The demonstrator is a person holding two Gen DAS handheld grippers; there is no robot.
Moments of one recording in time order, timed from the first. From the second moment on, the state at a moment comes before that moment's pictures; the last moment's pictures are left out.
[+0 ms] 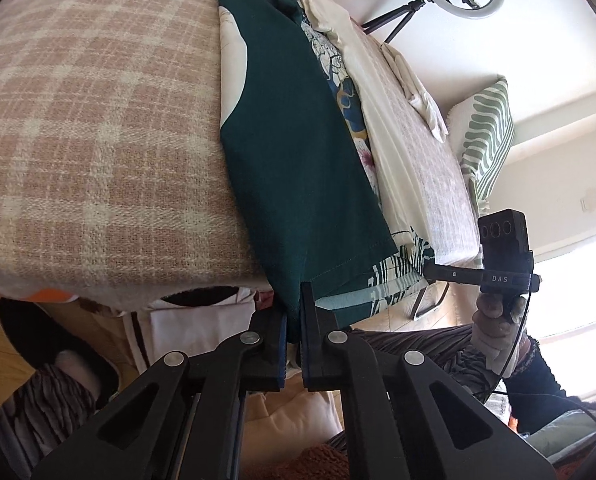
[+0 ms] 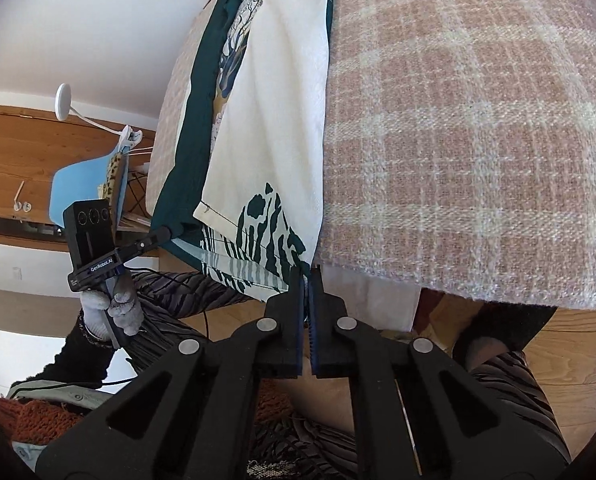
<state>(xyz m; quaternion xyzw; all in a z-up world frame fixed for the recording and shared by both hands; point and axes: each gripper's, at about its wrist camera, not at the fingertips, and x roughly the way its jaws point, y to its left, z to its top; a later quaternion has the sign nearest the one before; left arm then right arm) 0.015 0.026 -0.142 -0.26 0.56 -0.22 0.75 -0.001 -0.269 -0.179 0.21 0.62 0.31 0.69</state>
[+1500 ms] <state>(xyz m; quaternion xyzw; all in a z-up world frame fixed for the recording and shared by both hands) 0.158 0.063 -0.113 -0.25 0.50 -0.15 0.82 0.176 -0.262 -0.151 0.26 0.57 0.28 0.73</state>
